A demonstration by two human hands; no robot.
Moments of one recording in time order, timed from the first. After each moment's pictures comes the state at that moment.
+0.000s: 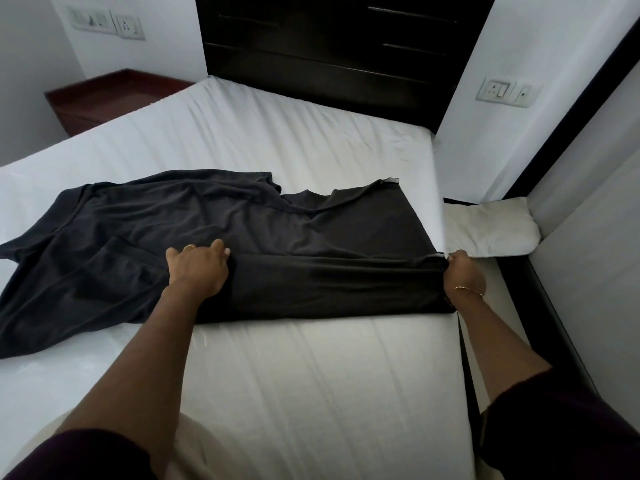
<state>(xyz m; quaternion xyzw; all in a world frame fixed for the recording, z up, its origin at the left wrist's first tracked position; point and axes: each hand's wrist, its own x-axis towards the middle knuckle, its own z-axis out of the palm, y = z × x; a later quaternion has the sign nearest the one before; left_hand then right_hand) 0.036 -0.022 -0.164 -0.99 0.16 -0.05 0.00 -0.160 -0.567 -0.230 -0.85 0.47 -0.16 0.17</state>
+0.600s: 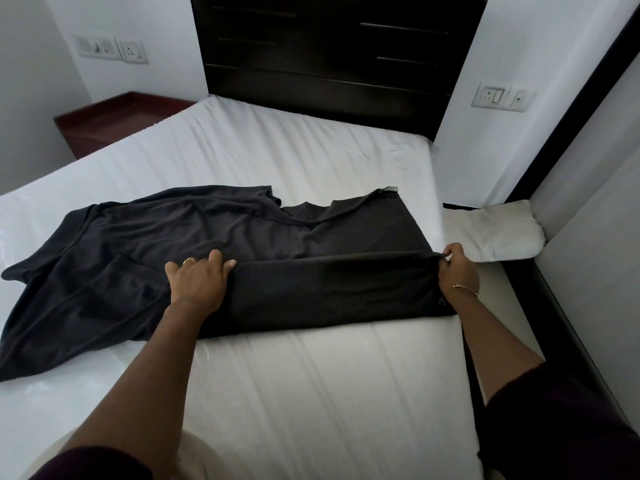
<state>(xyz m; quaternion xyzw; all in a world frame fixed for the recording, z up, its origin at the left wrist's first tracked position) 0.031 -0.019 -0.164 -0.98 0.17 -0.12 -0.02 -0.140 -0.564 -0.233 -0.84 0.42 -0.22 0.25</state>
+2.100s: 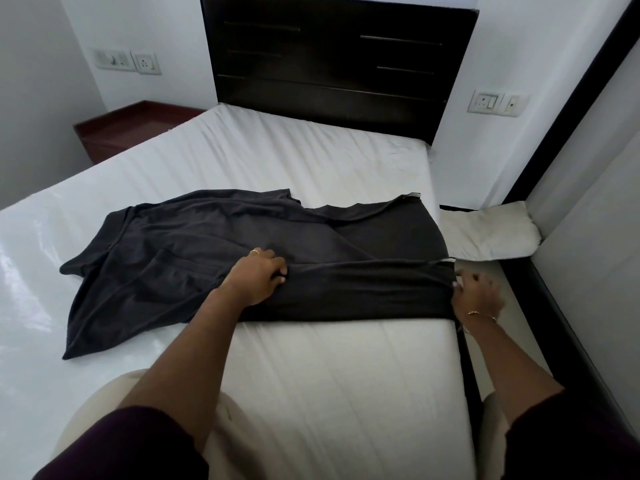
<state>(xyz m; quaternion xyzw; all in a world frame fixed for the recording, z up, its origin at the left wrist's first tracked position) 0.001 -0.061 -0.151 -0.89 0.44 -0.02 -0.13 -0.221 -0.557 -0.265 -0.87 0.46 -0.13 0.09</state>
